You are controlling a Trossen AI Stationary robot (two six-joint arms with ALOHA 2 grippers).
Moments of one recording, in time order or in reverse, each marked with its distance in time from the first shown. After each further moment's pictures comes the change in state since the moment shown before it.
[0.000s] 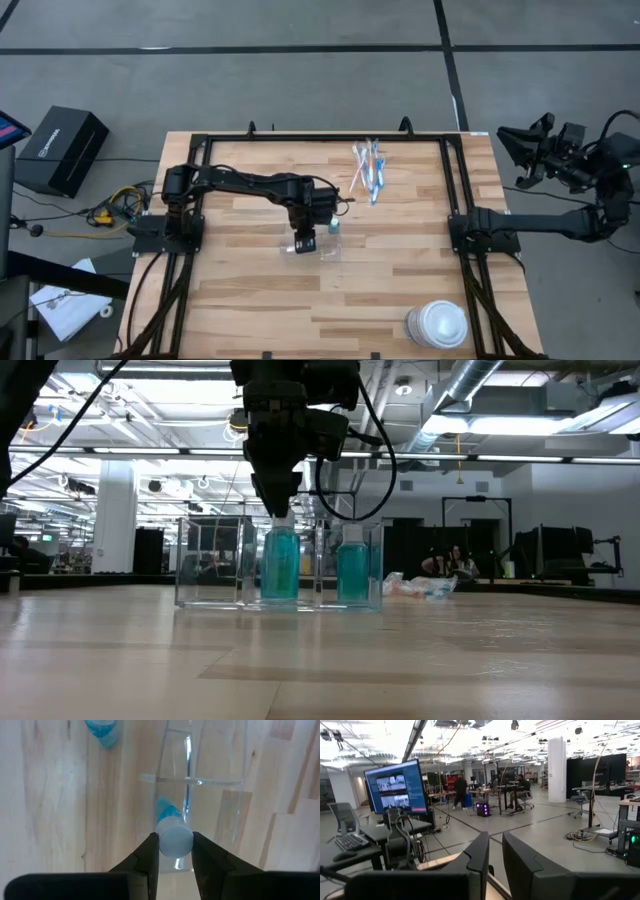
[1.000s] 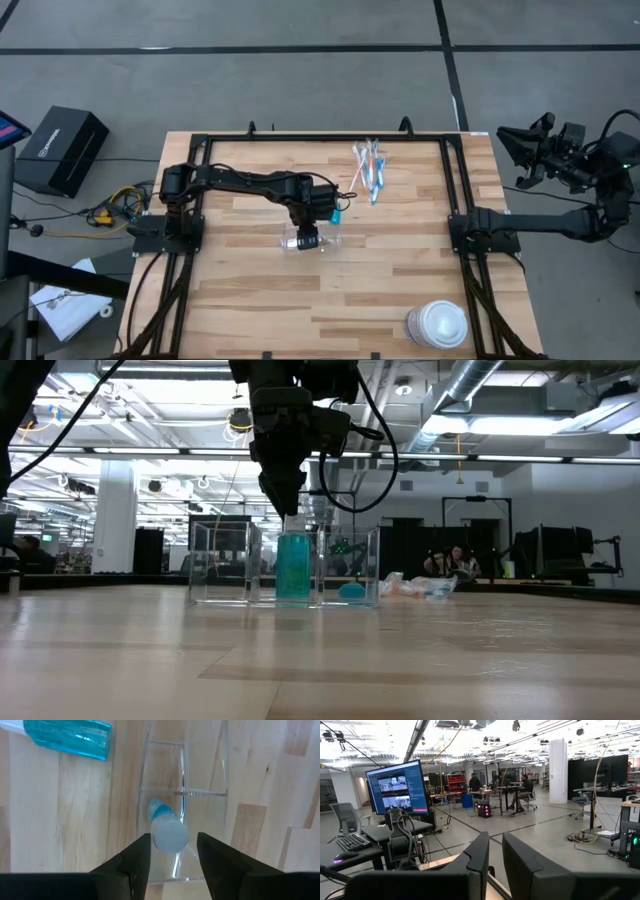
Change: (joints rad) left arm 0.000 -0.019 -0.003 0.045 -0.043 -0.003; right arm 0.000 0.004 0.001 0.009 -0.009 -0.004
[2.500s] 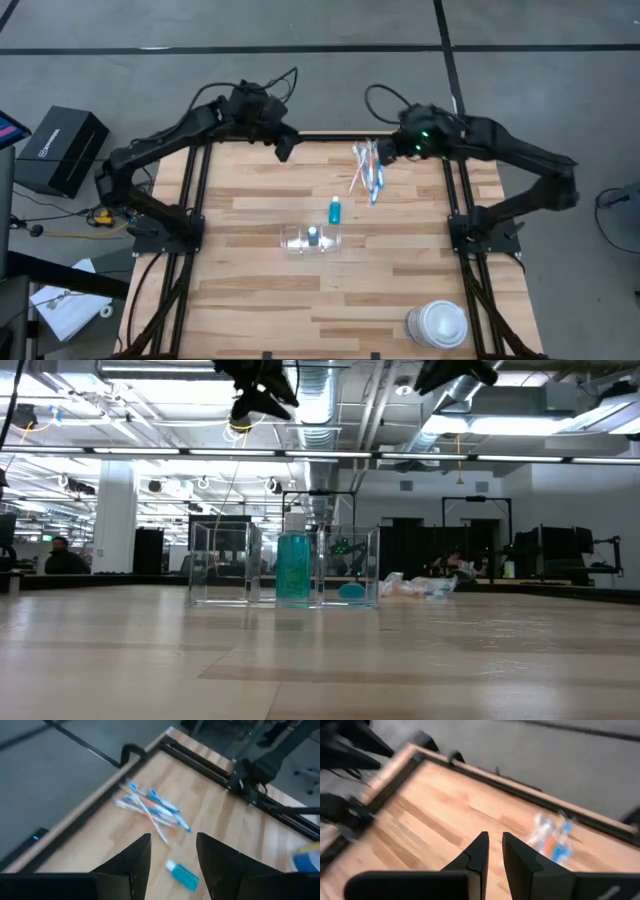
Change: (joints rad) left arm 0.468 -0.499 -0.071 0.300 -0.011 -0.102; right arm -0.085 0.985 0.390 -0.326 0.049 0.646
